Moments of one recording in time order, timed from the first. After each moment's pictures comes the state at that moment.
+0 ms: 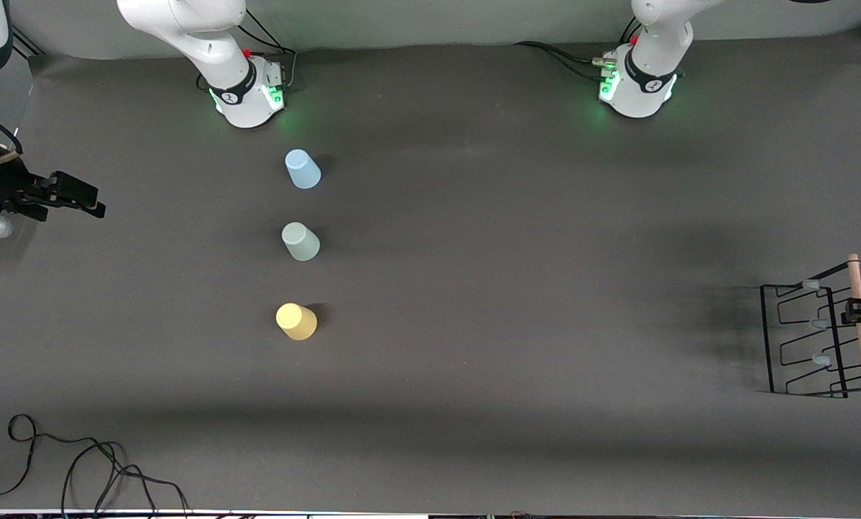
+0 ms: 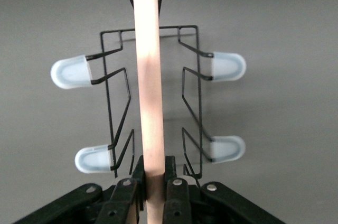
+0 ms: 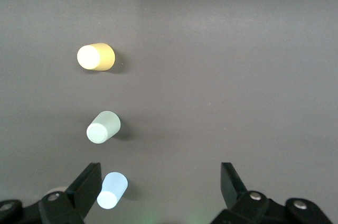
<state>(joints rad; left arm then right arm) 0.34 0.52 -0.10 -1.41 0.08 1.87 0.34 0.01 -0.02 -0.05 -1.65 0.02 1.57 -0.05</state>
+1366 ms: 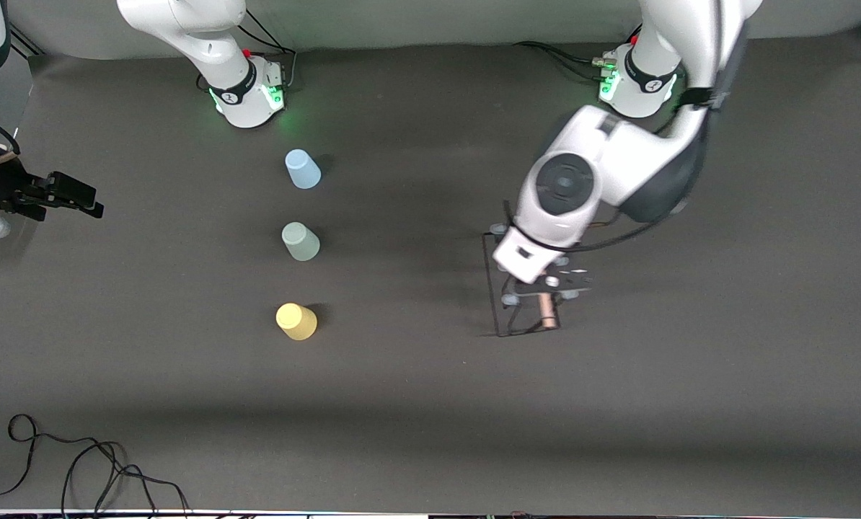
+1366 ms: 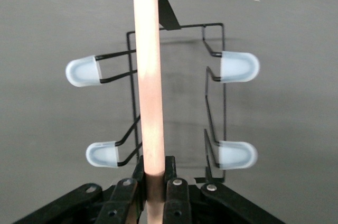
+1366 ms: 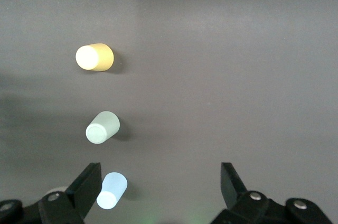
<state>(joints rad) -0.50 0.43 -0.12 -1.55 0.05 1.86 -0.69 0.01 -0.02 -0.05 -1.65 0.02 1.57 -0.05</state>
